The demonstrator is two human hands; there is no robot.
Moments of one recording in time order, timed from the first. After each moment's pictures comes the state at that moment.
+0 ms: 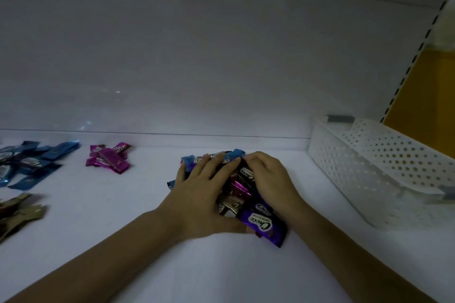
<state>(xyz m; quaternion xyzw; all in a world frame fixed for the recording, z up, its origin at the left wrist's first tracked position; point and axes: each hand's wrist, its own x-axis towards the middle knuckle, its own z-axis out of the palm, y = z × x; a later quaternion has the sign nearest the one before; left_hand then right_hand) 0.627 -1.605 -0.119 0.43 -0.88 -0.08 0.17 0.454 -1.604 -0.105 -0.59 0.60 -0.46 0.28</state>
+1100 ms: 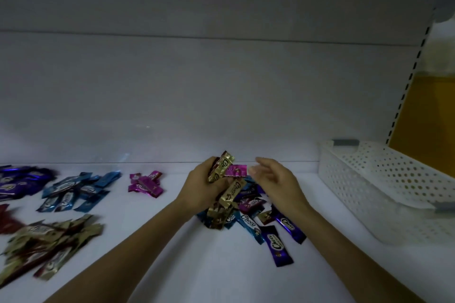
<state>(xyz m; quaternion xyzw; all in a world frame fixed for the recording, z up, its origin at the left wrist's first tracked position) 0.649 -1.625 -0.074 0.42 -0.73 -0.31 0.43 0.463 -1.594 -0.078 -0.63 0.54 -0.48 0.29</state>
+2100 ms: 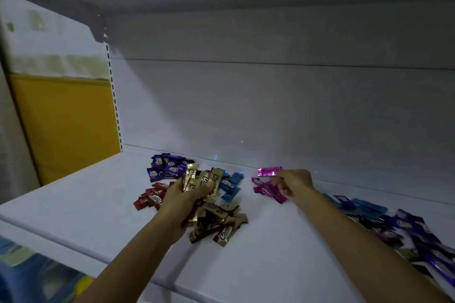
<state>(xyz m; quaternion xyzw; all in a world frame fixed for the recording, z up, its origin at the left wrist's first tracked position) 0.907 -1.518 -0.054 0.50 -0.35 -0.50 0.62 0.690 -1.667 -0.058 -0.45 0.59 -0.47 0.47</state>
